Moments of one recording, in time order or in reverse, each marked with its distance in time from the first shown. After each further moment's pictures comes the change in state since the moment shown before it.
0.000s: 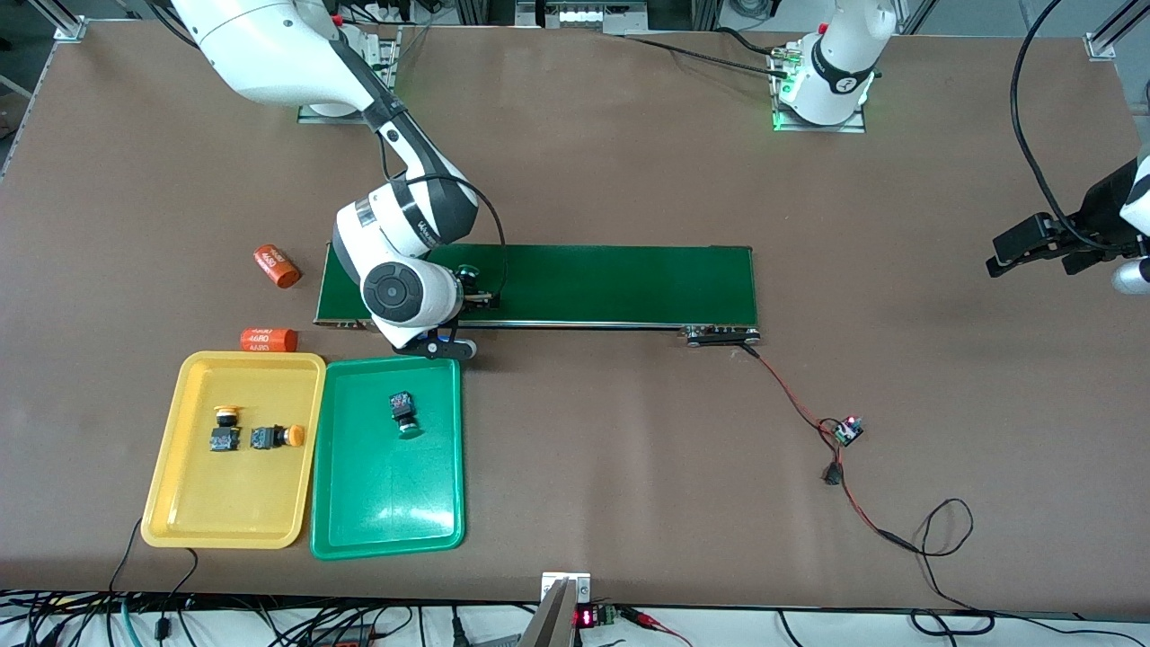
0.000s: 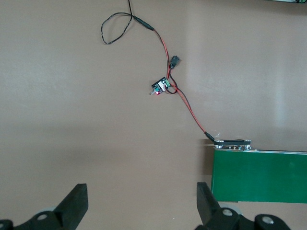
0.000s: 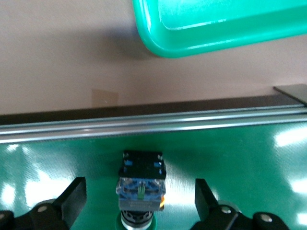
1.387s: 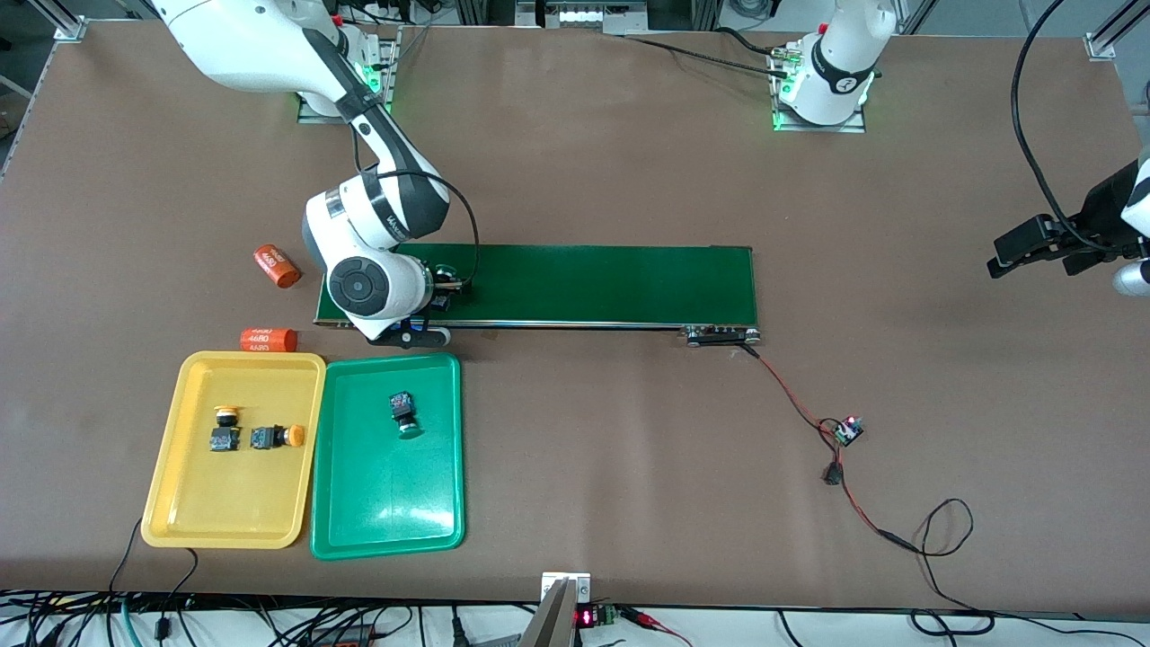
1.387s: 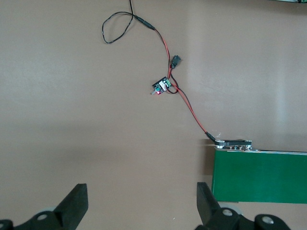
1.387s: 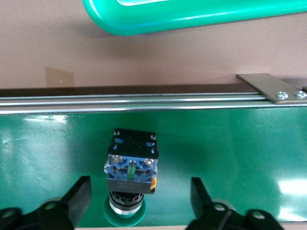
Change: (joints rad) left arm 0.002 0.003 0.002 0.000 0.000 0.000 0.000; right arm -0.059 -0.084 -0.001 -0.134 0.001 0.023 -0.107
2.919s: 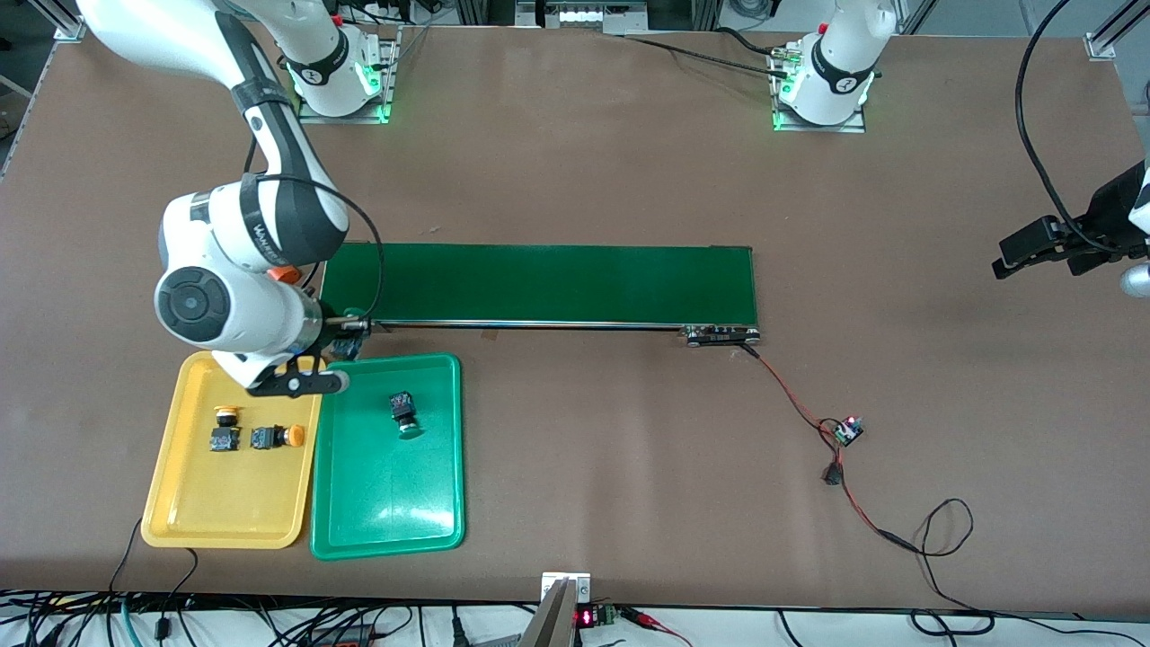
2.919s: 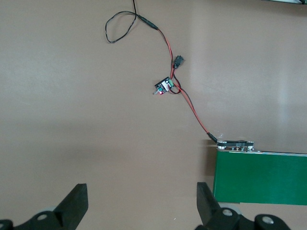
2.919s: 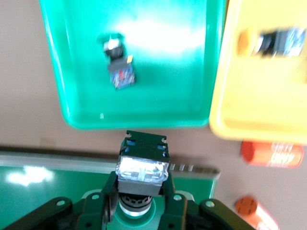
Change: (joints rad) left arm 0.009 0.002 0.000 0.000 0.000 0.000 0.000; right arm -0.057 -0.016 -0.159 0.243 -0.050 -0.031 -0.281
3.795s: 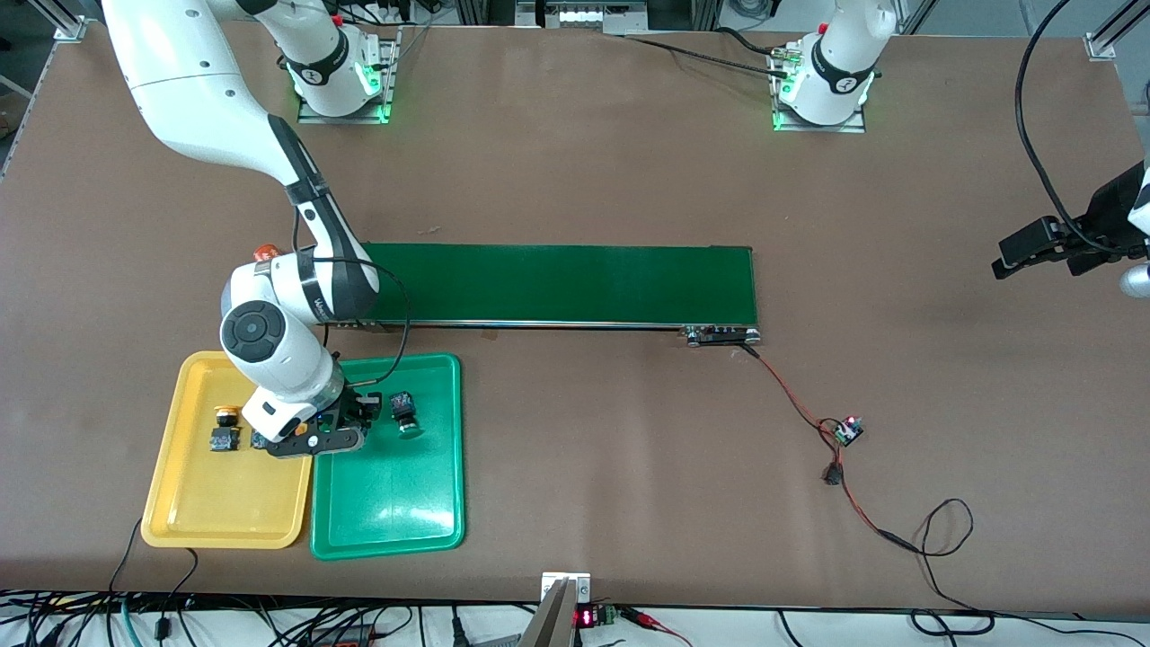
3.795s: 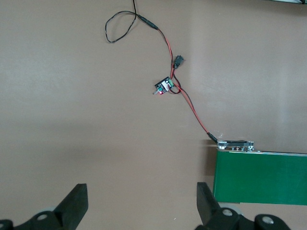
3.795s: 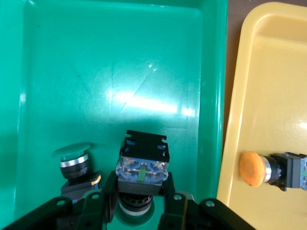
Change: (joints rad) left arm 0.000 0.001 0.000 0.000 0.000 0.000 0.000; right arm -0.008 0.218 -0.011 0.003 -0.144 0.491 -0.001
